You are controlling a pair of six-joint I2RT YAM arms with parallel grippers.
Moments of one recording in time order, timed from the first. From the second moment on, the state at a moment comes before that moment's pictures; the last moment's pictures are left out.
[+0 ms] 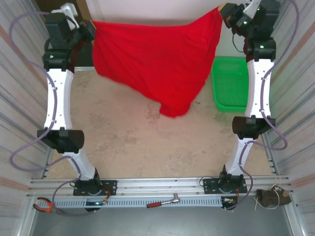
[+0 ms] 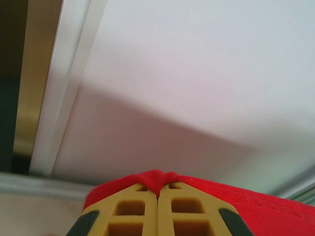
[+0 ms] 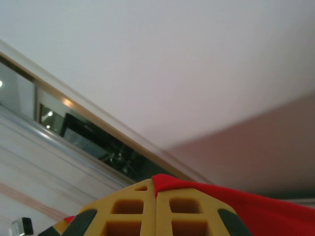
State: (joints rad) left arm -0.01 1.78 2.31 -0.62 0.22 -0.46; right arm -0.05 2.01 2.64 -0.53 -0.59 0.94
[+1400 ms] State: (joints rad) left arm -0.30 1.30 1.11 -0.39 0.12 -0.43; right arm 0.38 1.31 1.03 -0.48 -0.03 0.73
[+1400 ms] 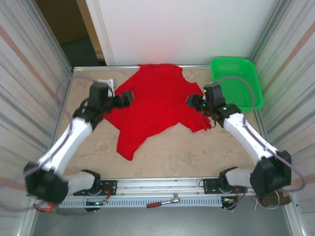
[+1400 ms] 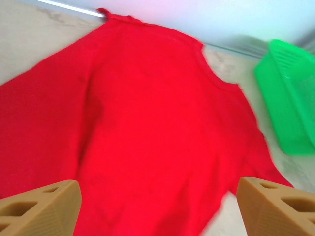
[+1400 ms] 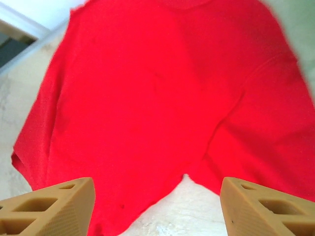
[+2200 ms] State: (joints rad) left arm 0.01 1.88 1.13 -0.27 0.34 -0.53; right arm 0.33 1.84 1.14 -0.34 -0.07 0.91
